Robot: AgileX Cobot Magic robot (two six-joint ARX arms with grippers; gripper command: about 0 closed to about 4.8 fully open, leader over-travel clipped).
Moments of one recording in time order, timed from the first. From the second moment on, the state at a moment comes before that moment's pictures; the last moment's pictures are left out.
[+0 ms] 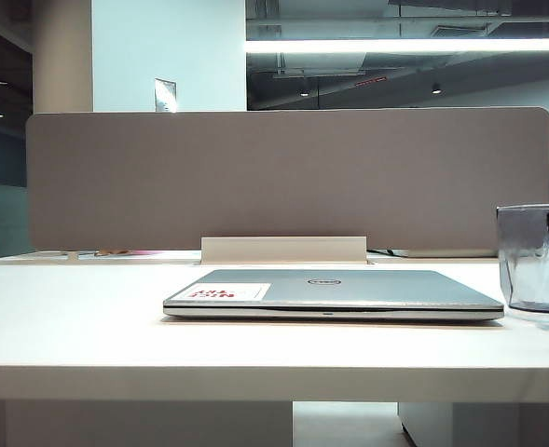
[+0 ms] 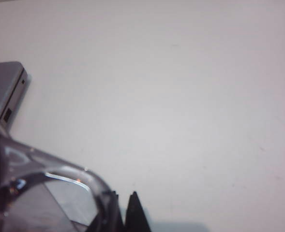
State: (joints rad) left arm -0.53 0.47 0.60 -0.33 -0.23 0.15; right arm -0.11 1.59 0.47 0.71 -0.01 0.07
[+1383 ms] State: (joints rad) left arm -0.53 0.47 0.60 -0.36 -0.25 0.15; right arm -0.10 1.66 0.48 0.78 -0.03 0.05
